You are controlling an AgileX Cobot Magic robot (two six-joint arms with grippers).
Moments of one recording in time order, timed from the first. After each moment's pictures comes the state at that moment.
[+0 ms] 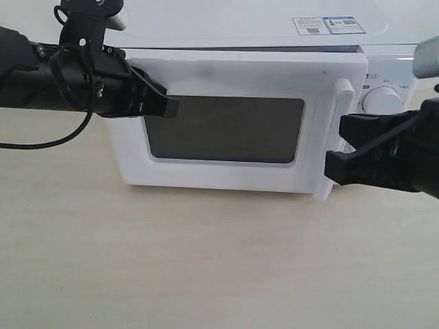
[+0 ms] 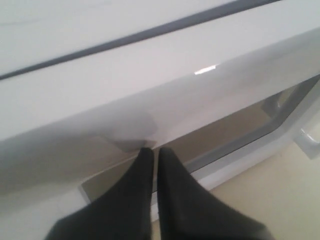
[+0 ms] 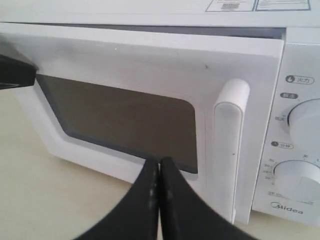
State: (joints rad) left arm -0.49 1.54 -0.96 -0.87 0.11 0.88; right arm 0.70 0.95 -0.44 1.08 -0.28 -0.86
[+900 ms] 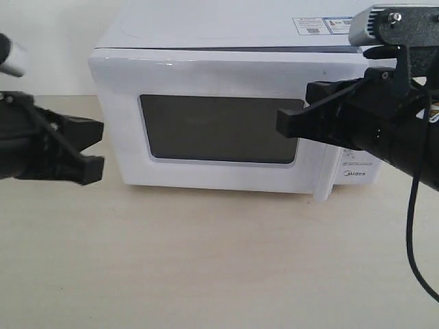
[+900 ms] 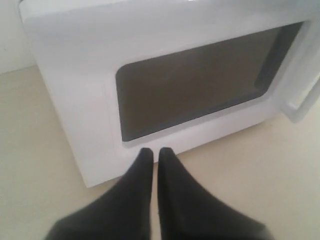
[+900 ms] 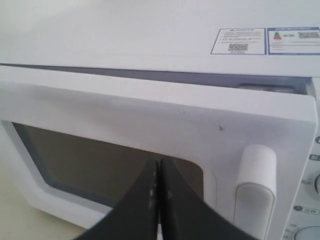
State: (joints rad) left arm -0.54 1.08 -0.54 -0.90 -0.02 0.86; right arm 0.70 1.21 -0.56 0.77 -0.46 -0.52
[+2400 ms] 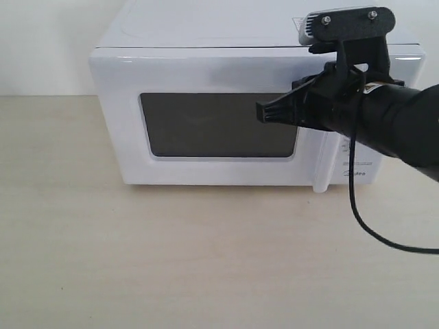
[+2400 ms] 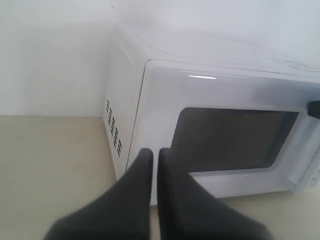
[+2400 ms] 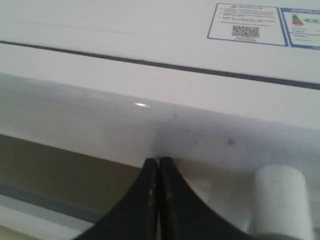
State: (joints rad) left arm -0.58 0.51 -0.17 -1.00 -0.29 0.78; right arm 0.59 1.47 -0.74 0.81 -0.42 -0.65
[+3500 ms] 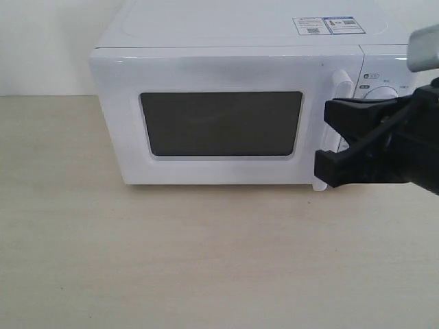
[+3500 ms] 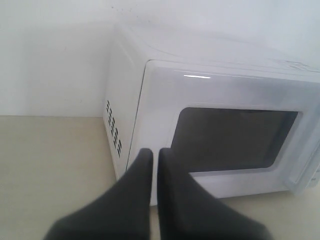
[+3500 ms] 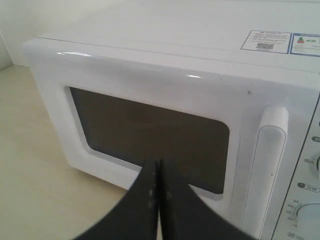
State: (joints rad) left arm -0.58 0.51 -0.17 -1.00 -0.29 0.78; right arm 0.74 0.94 -0.45 0.82 -0.30 -0.69
